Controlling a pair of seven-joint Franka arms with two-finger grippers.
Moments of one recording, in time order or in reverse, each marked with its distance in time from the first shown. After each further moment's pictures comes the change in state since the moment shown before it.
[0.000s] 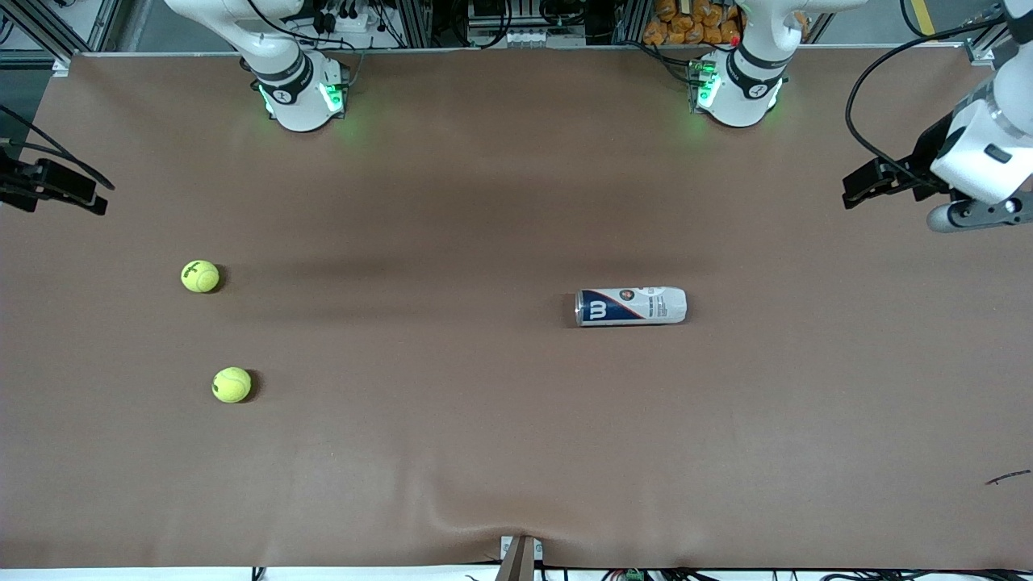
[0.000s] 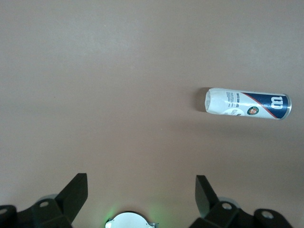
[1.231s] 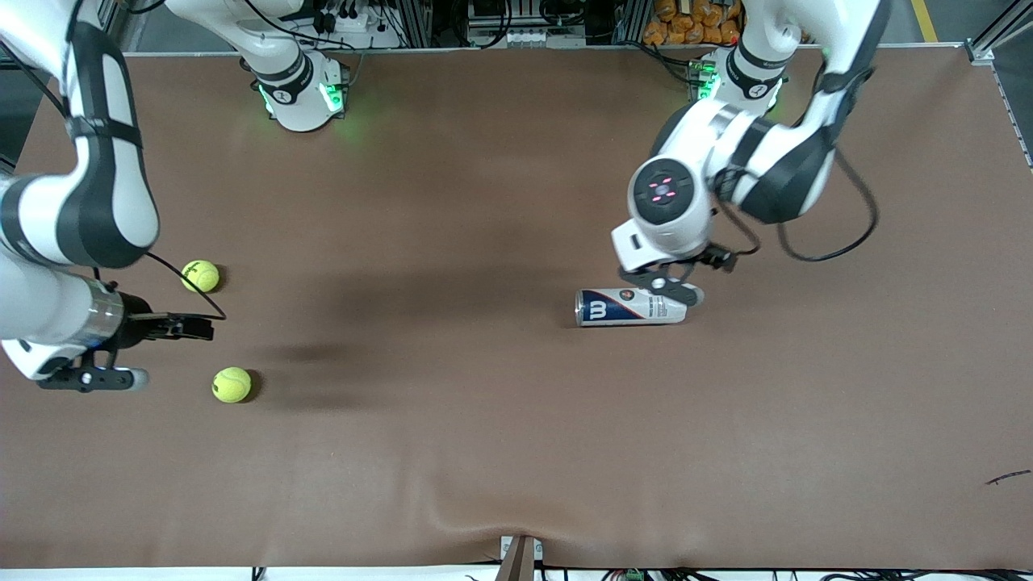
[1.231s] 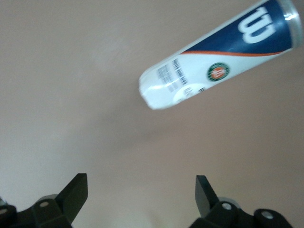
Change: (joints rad) left arm -0.275 0.392 -0.220 -0.042 0.304 0.177 0.090; right arm 0.059 0.401 -0.005 -0.004 0.027 0.308 0.000
